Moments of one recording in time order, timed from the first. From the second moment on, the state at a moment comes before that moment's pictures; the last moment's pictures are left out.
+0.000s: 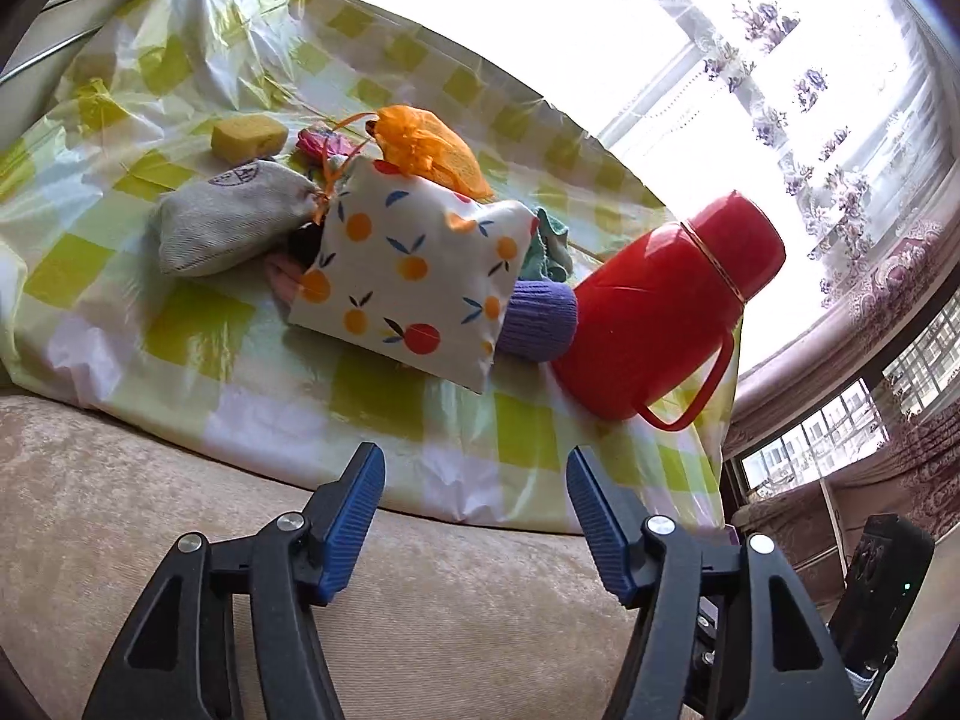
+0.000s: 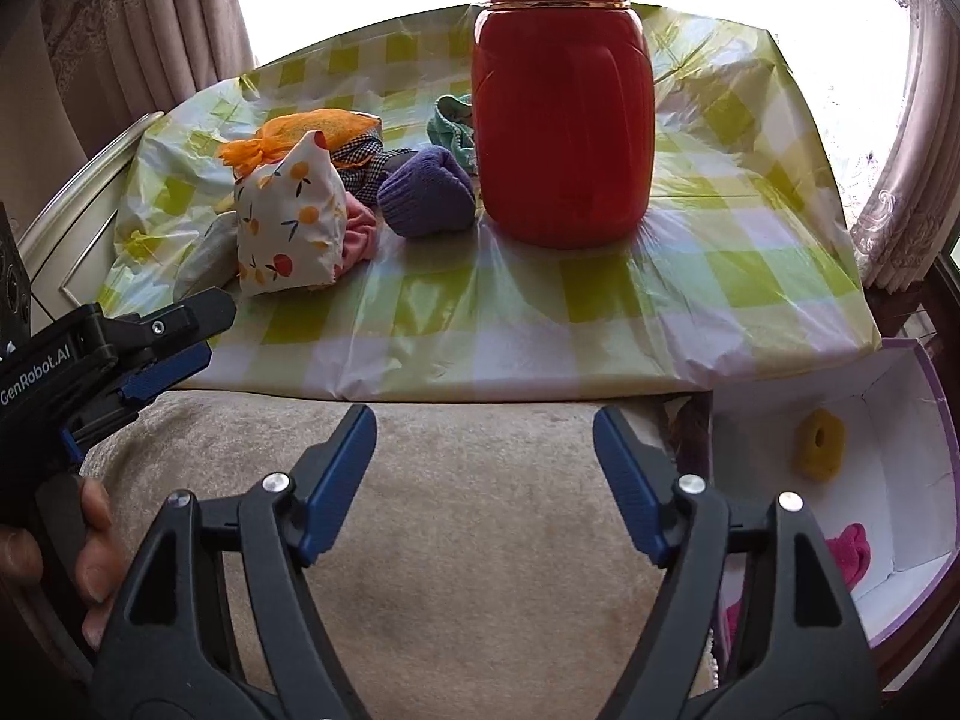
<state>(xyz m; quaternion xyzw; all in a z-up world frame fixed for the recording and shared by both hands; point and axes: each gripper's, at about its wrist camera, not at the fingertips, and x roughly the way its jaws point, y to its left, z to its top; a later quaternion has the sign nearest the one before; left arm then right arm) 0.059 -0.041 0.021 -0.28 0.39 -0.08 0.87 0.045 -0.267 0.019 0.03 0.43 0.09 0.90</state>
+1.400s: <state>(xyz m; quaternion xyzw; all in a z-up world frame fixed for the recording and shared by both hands) 0.072 0.091 0.008 -0.38 0.32 0.02 0.87 0.186 -0.076 0.005 -0.10 0.39 0.09 0.91</state>
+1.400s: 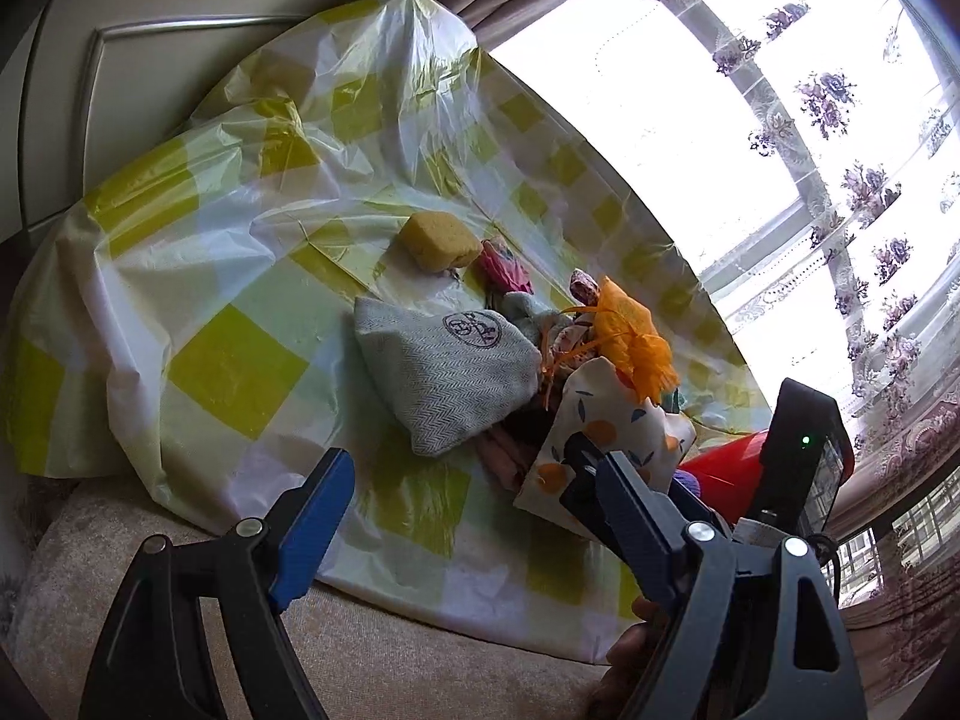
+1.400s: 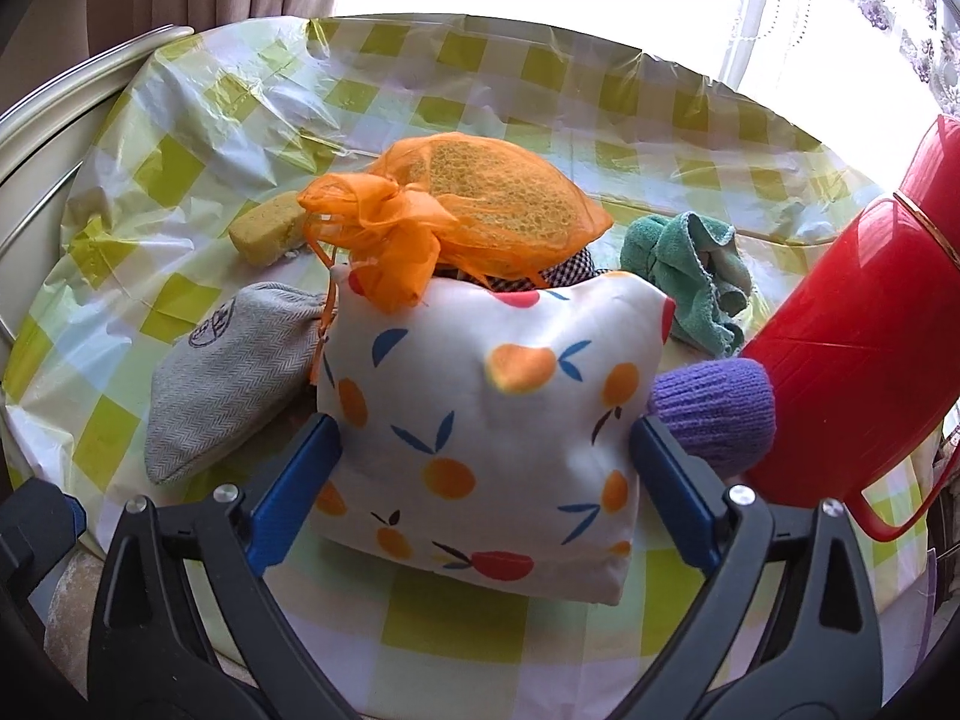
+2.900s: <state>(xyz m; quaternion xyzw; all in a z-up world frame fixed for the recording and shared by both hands) 0.262 -0.037 0.022 -0.07 0.40 -0.02 0.92 0.129 -0.215 0.018 0.08 0.39 0.13 0.91</state>
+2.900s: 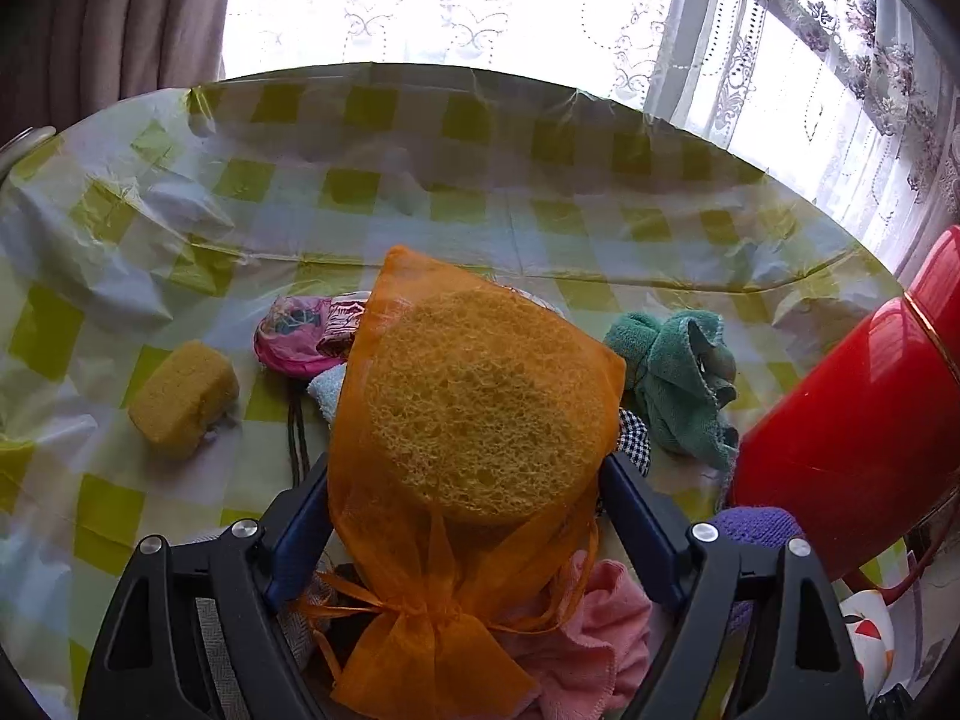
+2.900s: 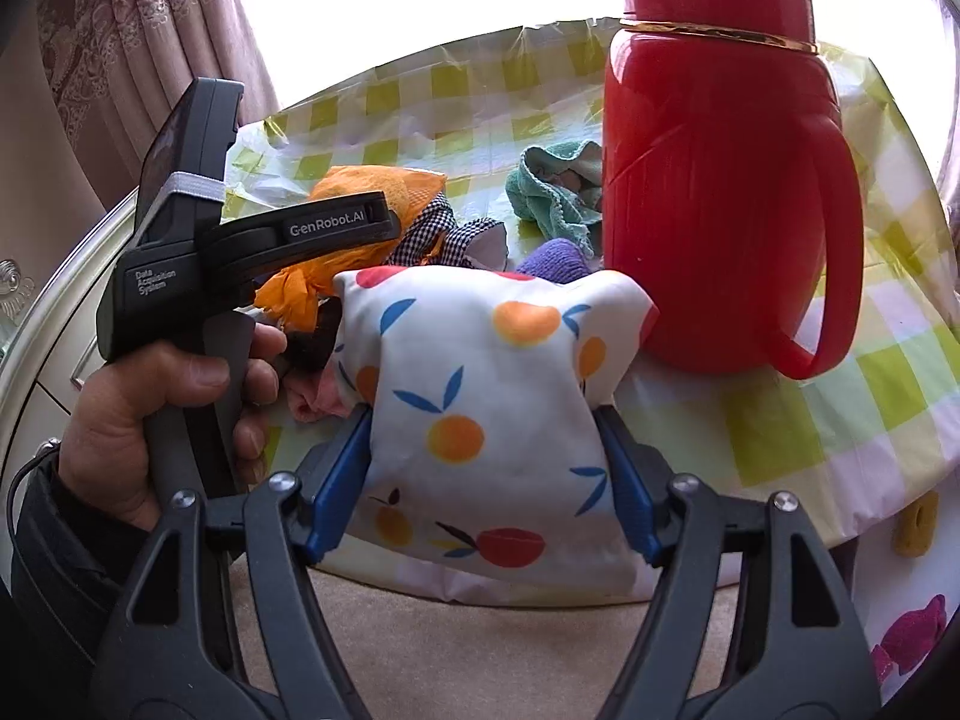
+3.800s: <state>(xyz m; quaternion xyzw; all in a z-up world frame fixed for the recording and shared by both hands) 0.166 -0.051 0.038 -0.08 0.36 -0.06 0.93 0.086 -0.273 0.027 0.11 0.39 0.10 0.91</state>
